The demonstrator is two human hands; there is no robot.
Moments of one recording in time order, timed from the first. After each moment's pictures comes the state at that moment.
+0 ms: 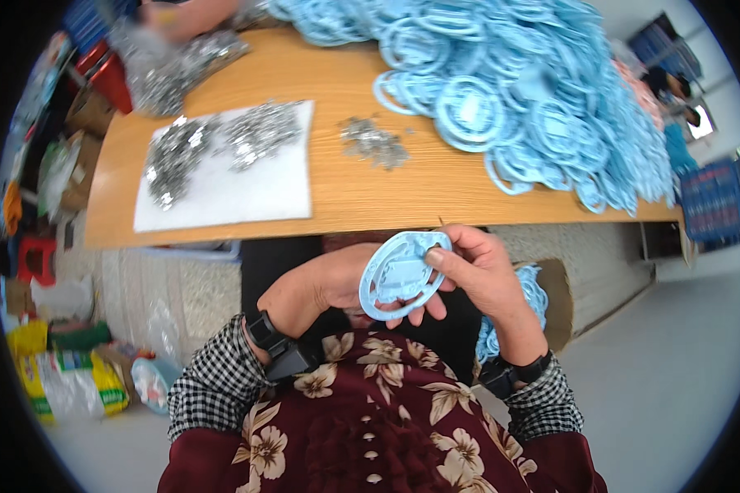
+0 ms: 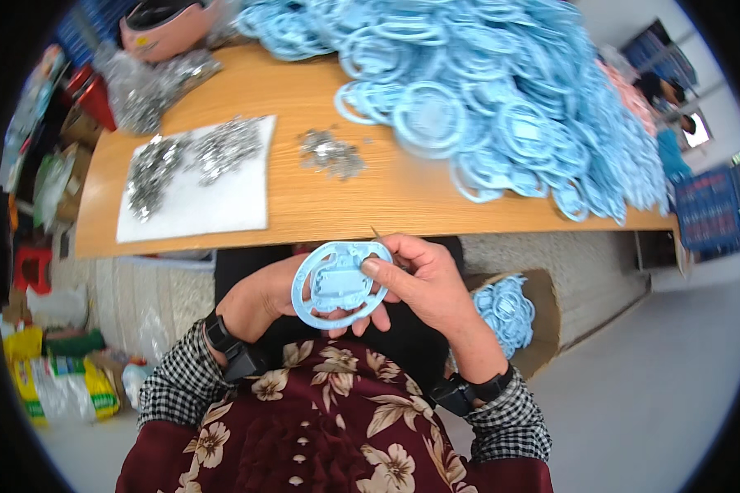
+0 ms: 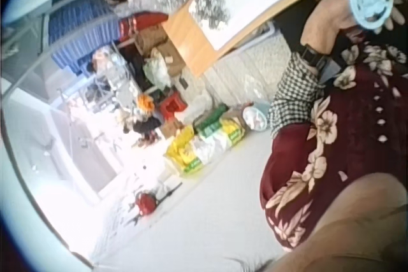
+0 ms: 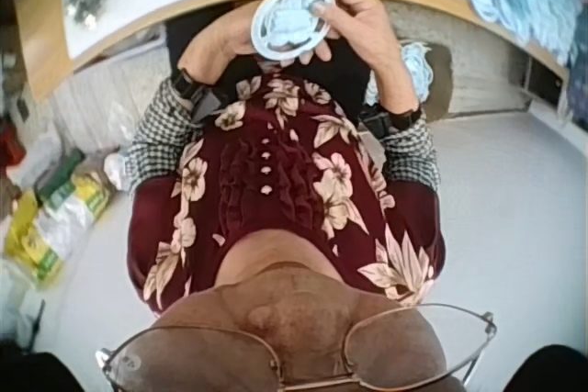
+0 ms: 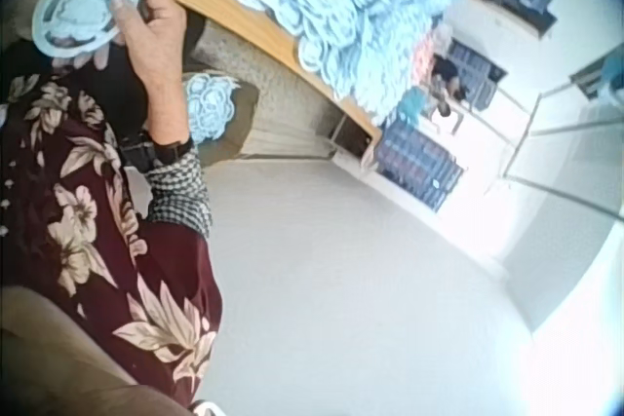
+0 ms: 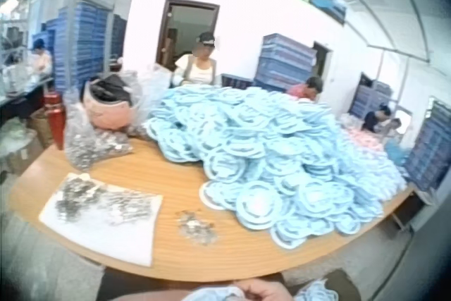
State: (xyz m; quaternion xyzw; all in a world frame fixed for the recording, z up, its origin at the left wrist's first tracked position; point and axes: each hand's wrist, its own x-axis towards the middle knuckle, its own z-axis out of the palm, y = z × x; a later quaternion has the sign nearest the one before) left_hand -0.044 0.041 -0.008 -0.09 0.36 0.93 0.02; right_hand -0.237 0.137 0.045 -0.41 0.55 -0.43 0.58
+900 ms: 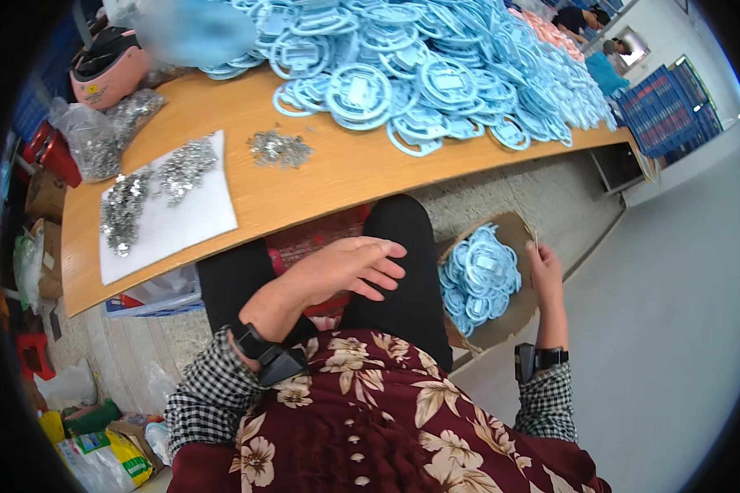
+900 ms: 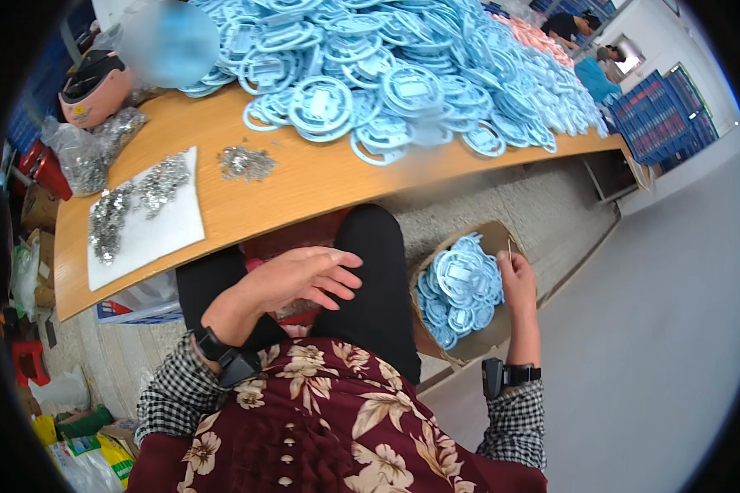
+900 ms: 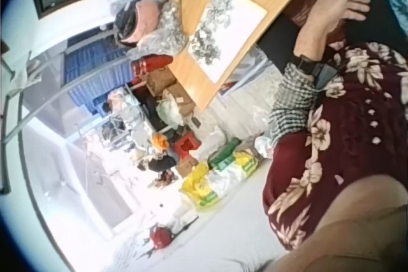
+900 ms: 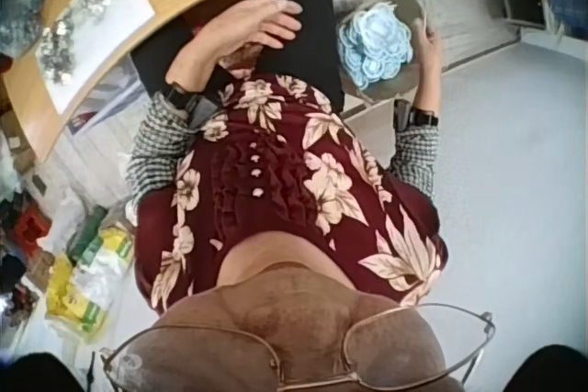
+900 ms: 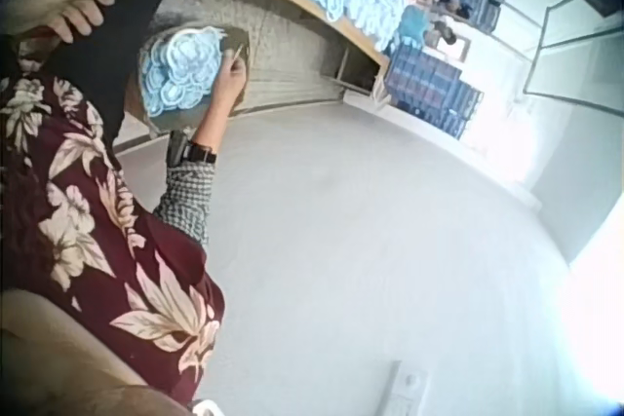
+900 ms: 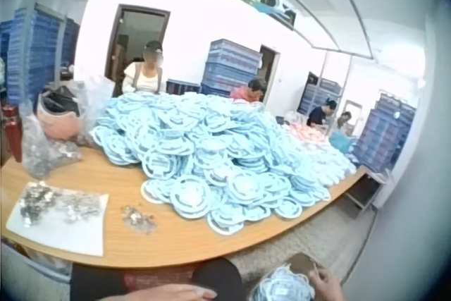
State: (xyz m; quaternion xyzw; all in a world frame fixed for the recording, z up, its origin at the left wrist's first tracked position) left_hand -0.101 0.088 0.009 -0.20 0.50 0.84 0.07; right_hand -0.422 0.367 -0.029 -0.20 0.84 -0.47 0.17
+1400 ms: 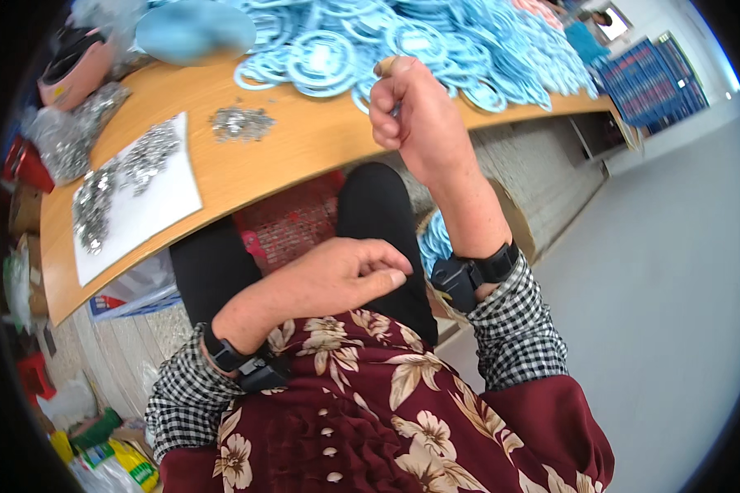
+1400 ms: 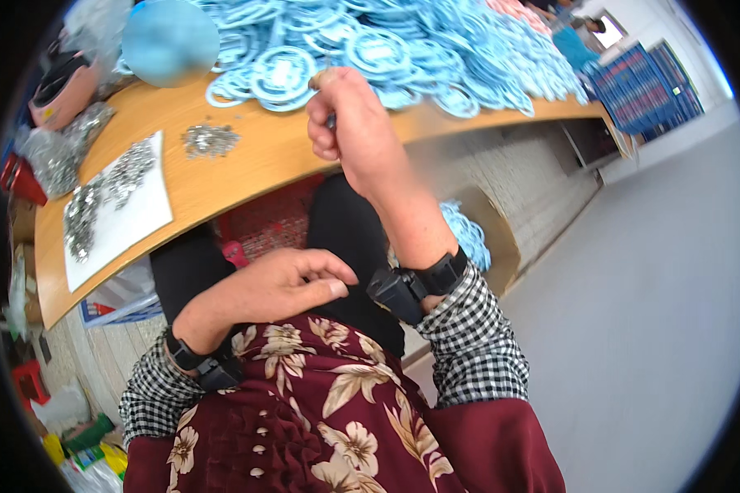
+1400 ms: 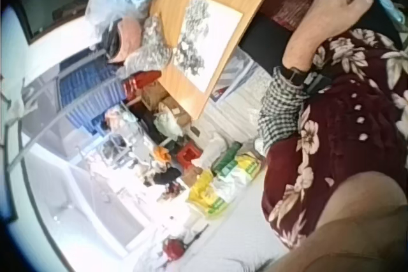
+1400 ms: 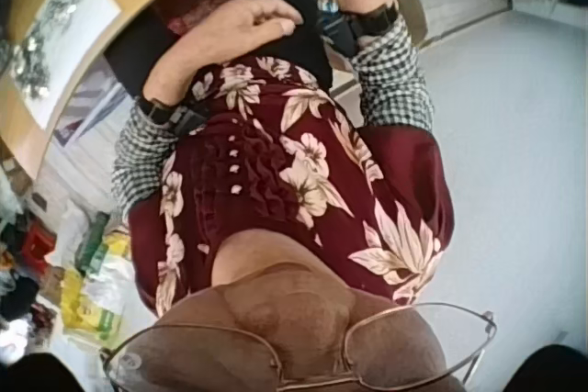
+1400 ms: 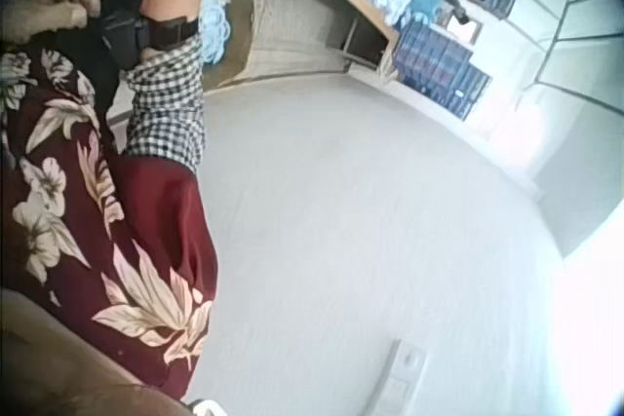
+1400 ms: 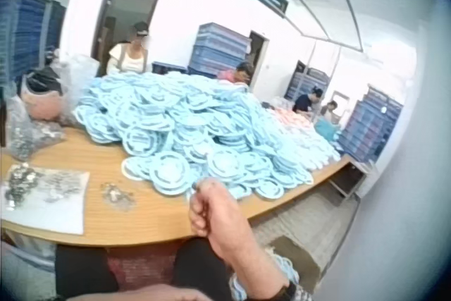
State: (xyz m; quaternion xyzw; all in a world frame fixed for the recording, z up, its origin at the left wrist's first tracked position) left_hand -0.091 0.121 0.045 -0.09 0.73 0.68 0.04; right_hand -0.286 0.125 0.097 -0.32 0.42 -0.71 0.48
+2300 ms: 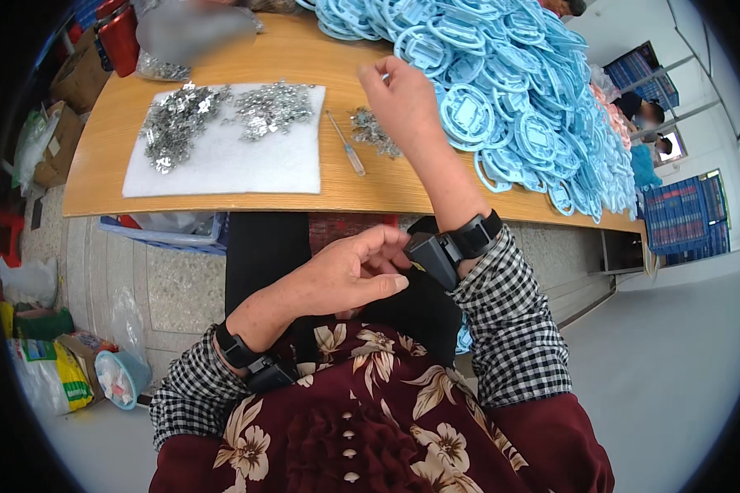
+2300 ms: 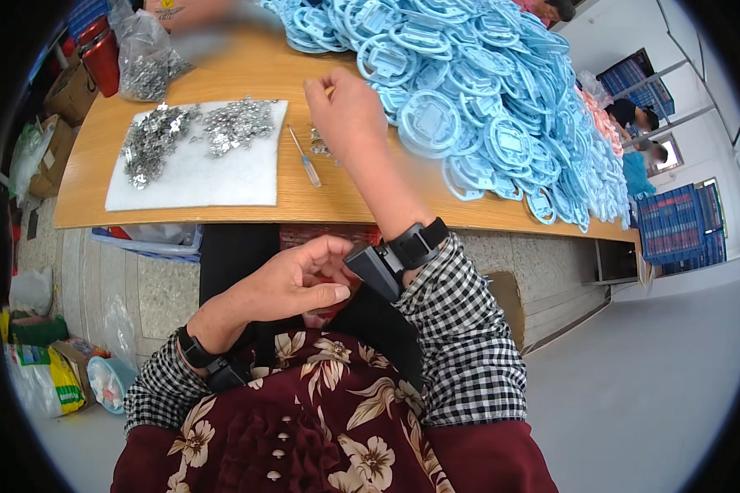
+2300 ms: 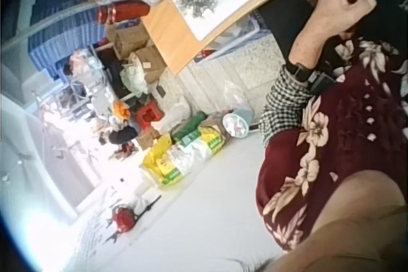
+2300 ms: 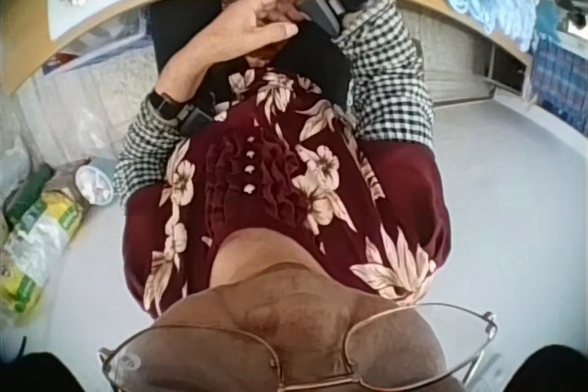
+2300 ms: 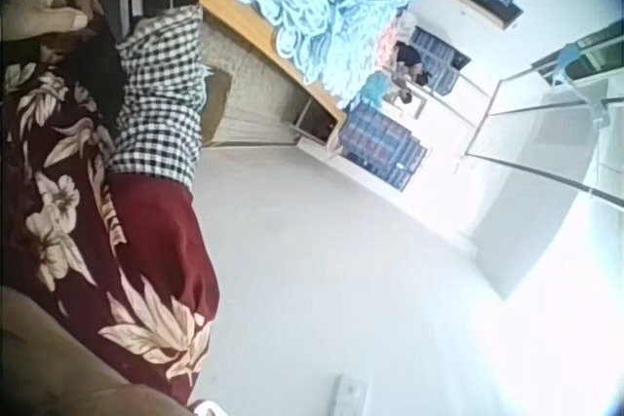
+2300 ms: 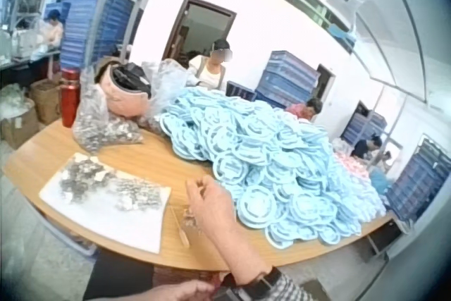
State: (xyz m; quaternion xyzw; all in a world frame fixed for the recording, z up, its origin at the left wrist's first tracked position) left_hand 0.001 0.069 -0.012 -0.18 0.60 0.76 -0.17; right_hand -0.159 -0.056 0.066 -0.62 0.69 -0.36 0.11
